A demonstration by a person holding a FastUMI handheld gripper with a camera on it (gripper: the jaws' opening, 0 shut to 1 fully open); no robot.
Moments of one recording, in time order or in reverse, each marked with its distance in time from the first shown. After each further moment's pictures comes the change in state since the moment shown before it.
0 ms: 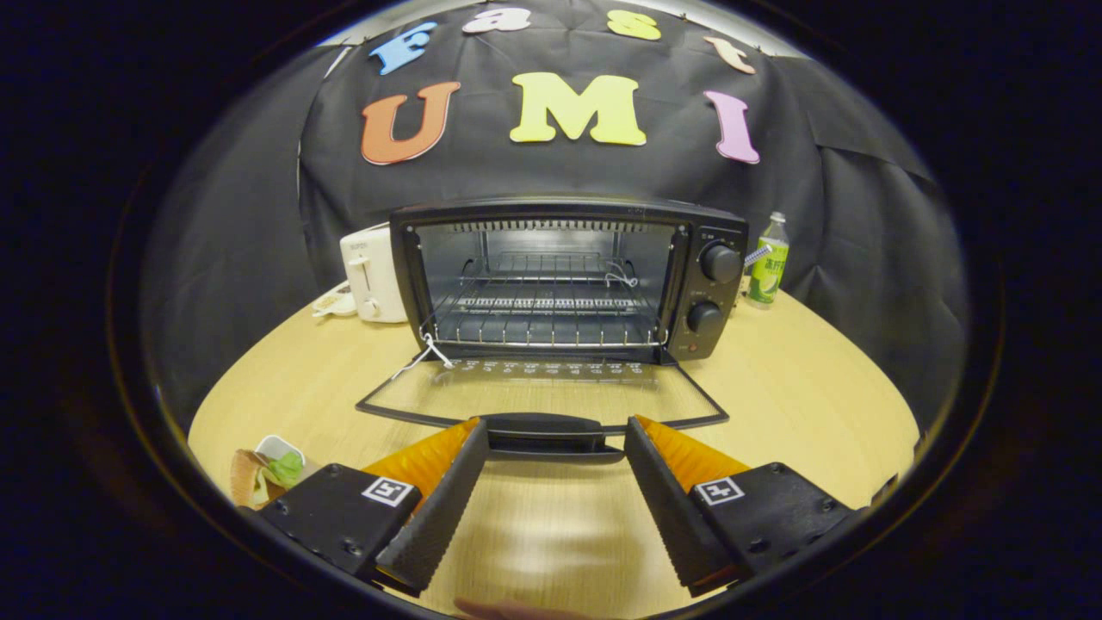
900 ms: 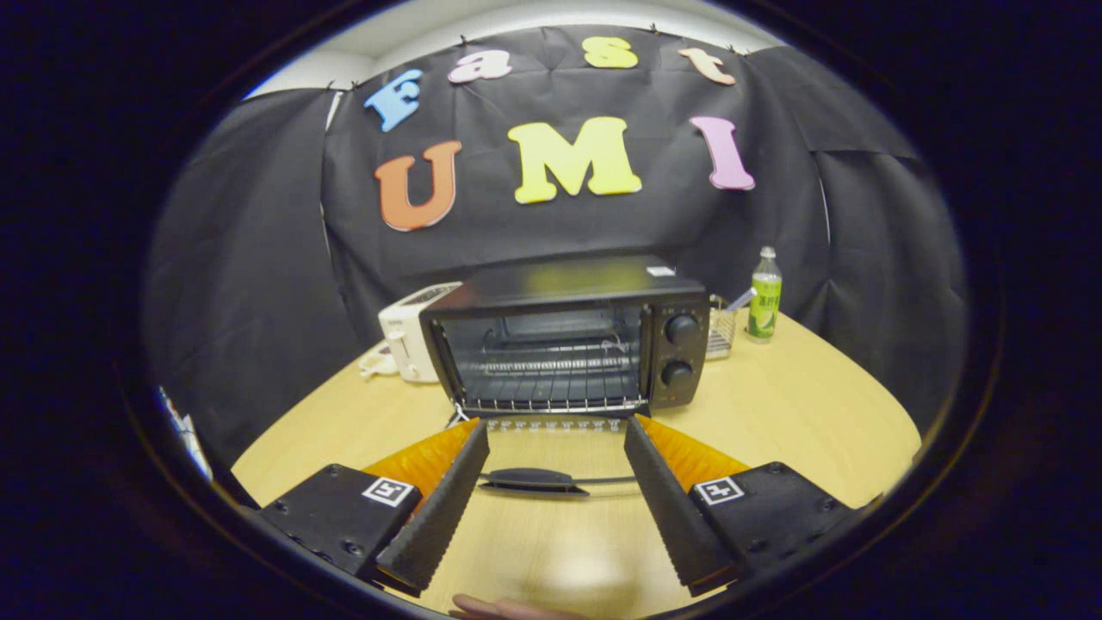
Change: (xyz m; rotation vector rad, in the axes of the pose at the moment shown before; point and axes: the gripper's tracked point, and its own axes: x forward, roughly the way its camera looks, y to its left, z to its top) arm -0.094 -0.035 0.090 0.050 -0.204 0.149
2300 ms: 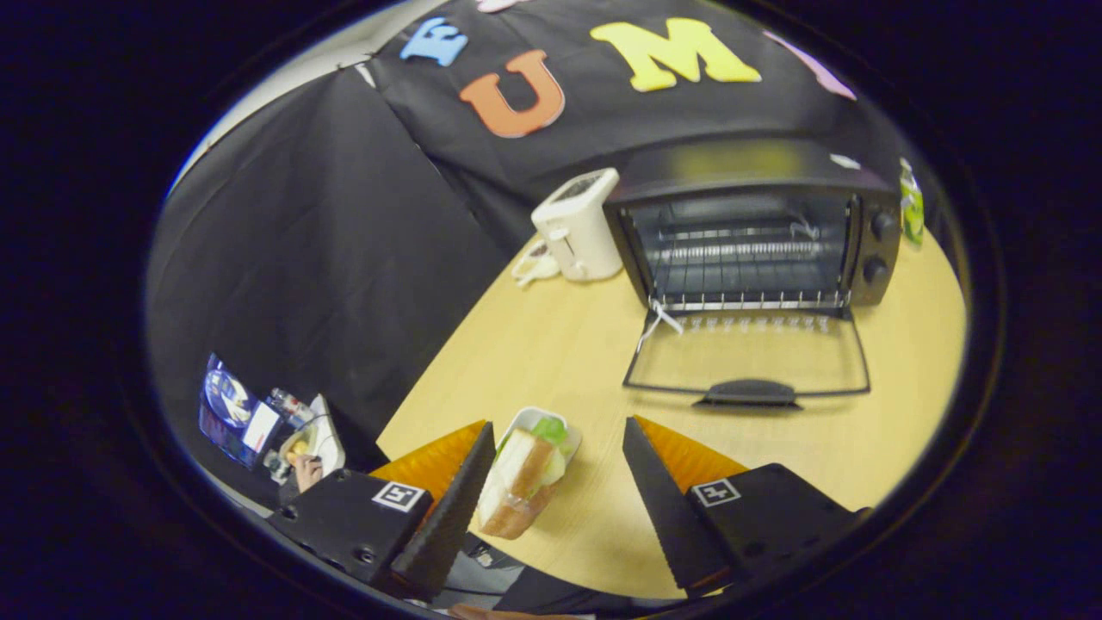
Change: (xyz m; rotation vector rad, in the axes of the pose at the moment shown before) arm -0.012 0.174 -0.095 0.196 0.641 0.467
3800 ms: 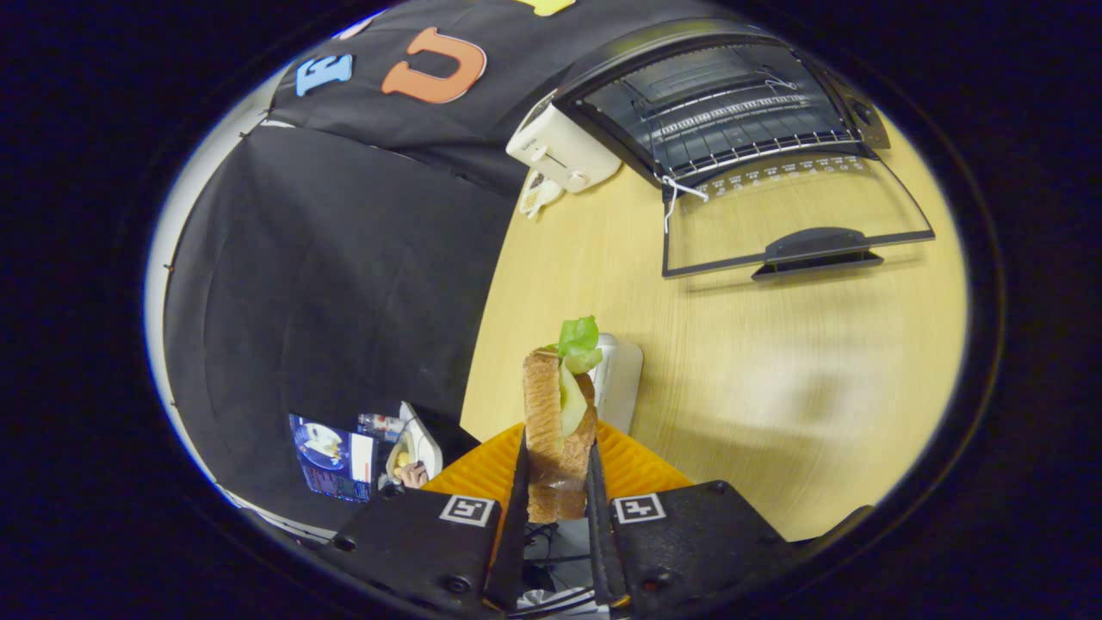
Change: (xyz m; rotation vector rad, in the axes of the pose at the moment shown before) arm -0.012 0.025 -0.009 0.266 0.106 0.203
